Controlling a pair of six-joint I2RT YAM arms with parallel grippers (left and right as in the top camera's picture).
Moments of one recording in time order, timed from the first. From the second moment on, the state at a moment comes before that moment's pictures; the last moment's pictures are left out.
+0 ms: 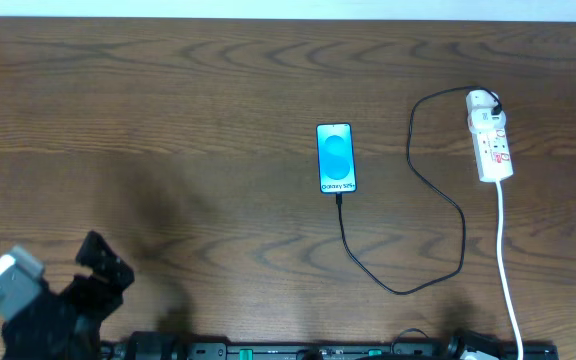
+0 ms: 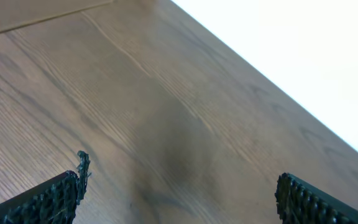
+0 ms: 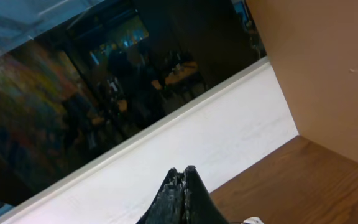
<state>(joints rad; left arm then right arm) -0.05 0.43 1.11 -1.24 -0.40 -0.65 -0.33 0.91 1.93 -0.96 -0.03 0.48</state>
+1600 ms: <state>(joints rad) 0.05 0.01 1.11 -1.49 -0.40 -0.65 -0.29 0.84 1.91 -0.96 -0.14 0.49</state>
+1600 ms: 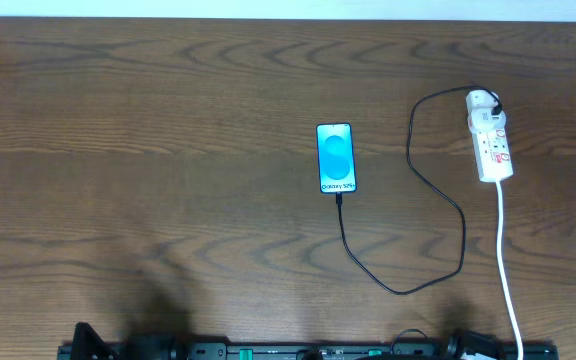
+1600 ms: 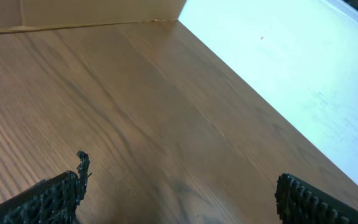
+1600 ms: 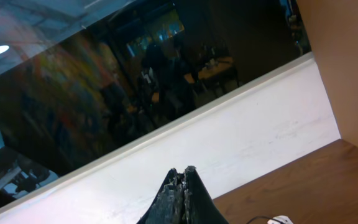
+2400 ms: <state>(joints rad) 0.10 0.00 0.80 -1.01 -0.36 -0.78 -0.29 0.84 1.91 -0.96 -0.16 0.49</state>
